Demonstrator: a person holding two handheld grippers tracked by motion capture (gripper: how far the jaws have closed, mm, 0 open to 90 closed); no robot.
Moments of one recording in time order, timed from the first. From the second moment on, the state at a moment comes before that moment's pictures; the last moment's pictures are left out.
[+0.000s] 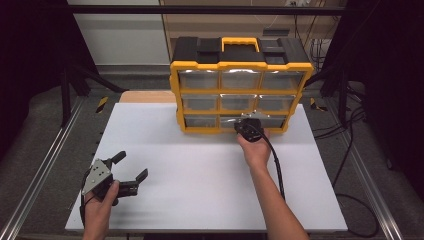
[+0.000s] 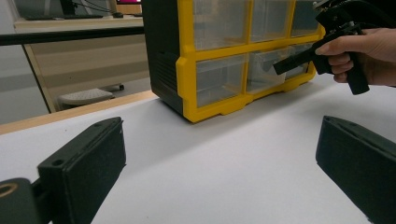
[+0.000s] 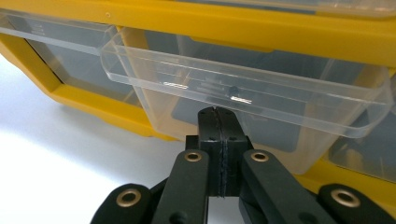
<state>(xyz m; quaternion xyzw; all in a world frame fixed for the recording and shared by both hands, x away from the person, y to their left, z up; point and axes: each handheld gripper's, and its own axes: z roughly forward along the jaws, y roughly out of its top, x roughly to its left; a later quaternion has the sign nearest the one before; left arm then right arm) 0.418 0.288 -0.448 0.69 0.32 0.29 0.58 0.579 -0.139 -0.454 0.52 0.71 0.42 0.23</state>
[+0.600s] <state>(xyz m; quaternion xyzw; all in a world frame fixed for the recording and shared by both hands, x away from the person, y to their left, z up) 0.418 0.289 -0.448 0.69 0.33 0.29 0.58 0.584 -0.139 -0.455 0.53 0.69 0.42 0.23</state>
